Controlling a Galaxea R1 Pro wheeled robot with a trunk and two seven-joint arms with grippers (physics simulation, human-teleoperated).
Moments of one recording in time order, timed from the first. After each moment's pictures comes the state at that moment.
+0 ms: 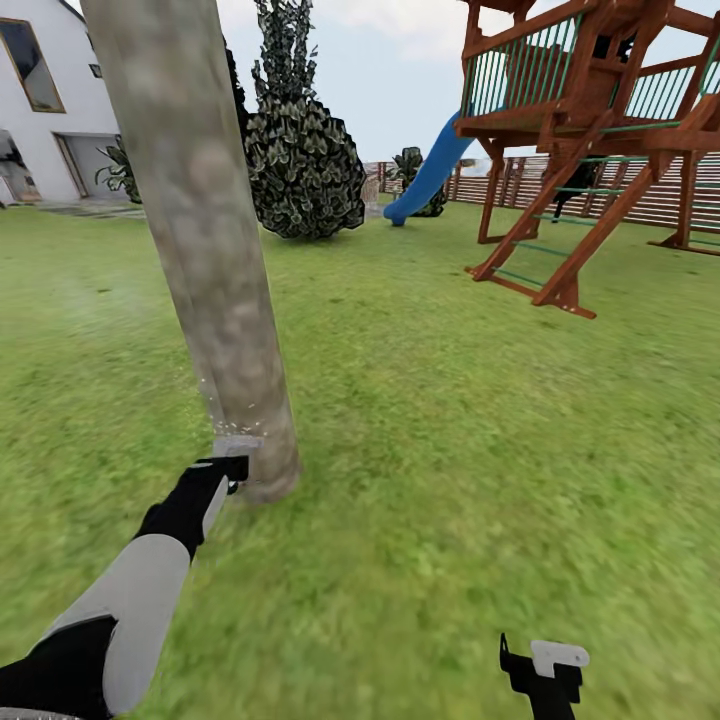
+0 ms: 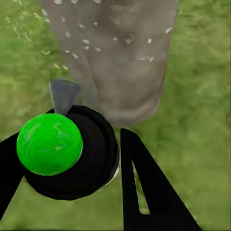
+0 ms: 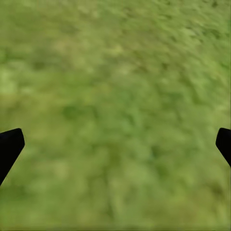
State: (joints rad) left arm -0.90 -0.02 0.25 -0.57 -0.23 0.36 0.07; right arm -0.46 -0.06 -0.03 -0.06 0.07 -0.62 -0.26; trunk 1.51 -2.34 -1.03
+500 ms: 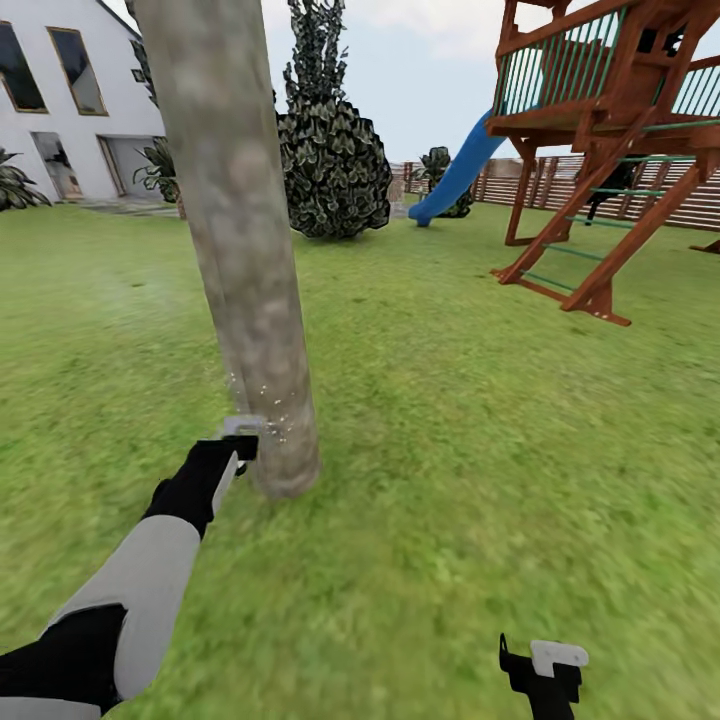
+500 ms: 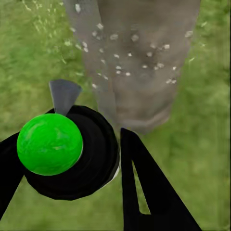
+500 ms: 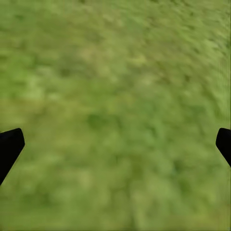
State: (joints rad) left arm -0.94 -0.04 0.18 -0.66 -0.22 0.49 0.07; right arm -0.46 -0.06 -0.04 -0.06 0.07 -0.62 -0.26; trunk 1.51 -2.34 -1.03
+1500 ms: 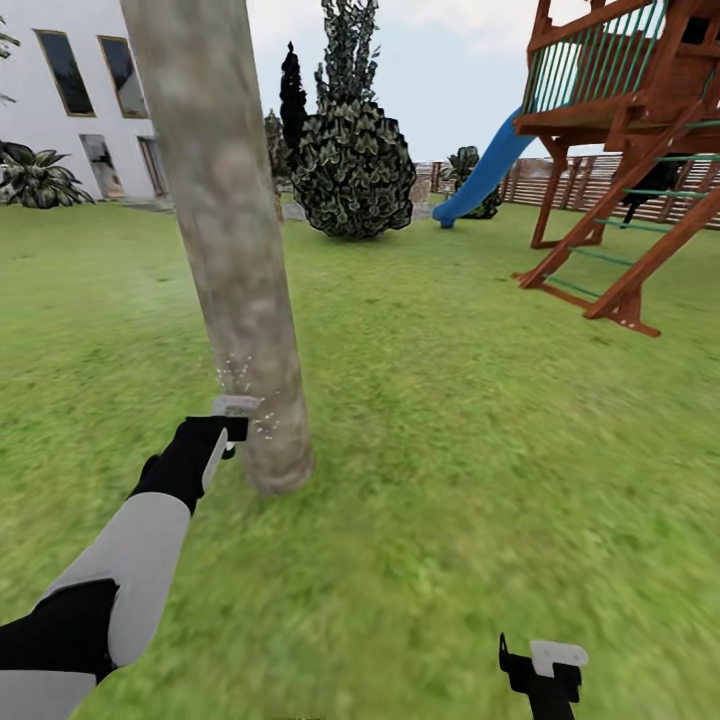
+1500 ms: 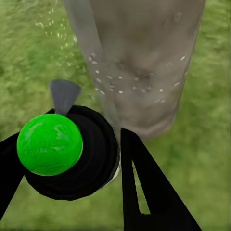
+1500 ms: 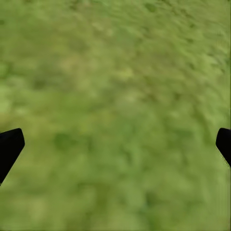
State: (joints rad) left arm -1.02 -0.01 0.17 -0.67 -0.24 0.56 0.06; right arm -0.46 -0.06 -0.03 -0.06 0.07 -0.62 -0.26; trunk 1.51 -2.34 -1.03
